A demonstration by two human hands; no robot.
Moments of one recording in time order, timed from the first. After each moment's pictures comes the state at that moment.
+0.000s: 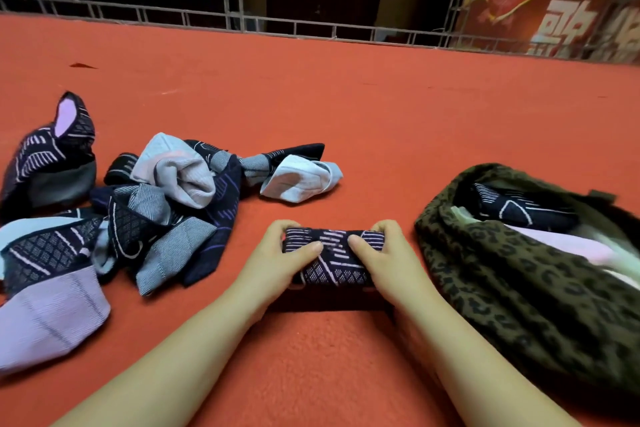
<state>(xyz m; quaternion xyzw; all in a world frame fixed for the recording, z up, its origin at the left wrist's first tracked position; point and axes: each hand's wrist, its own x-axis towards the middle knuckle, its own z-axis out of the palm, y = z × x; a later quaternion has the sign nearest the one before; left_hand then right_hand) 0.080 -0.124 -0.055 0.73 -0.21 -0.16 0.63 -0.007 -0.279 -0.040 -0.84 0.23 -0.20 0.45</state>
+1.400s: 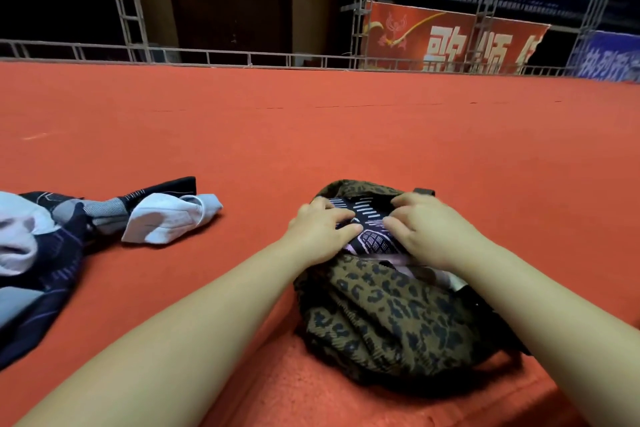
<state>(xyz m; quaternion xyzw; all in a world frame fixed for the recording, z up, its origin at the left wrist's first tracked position) 0.008 -0.374 0.006 0.82 -0.49 -0.09 0.28 -0.146 -0.487 0.044 -0.97 0.22 -0.11 0.00</state>
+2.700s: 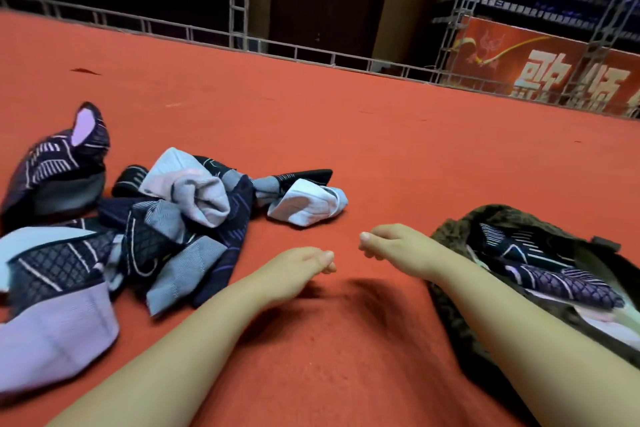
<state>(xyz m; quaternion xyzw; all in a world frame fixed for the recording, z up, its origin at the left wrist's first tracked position) 0.106 -0.137 -0.035 0.76 -0.38 -0.24 0.48 0.026 -0.326 0.016 -0.95 0.11 0.01 0.29</state>
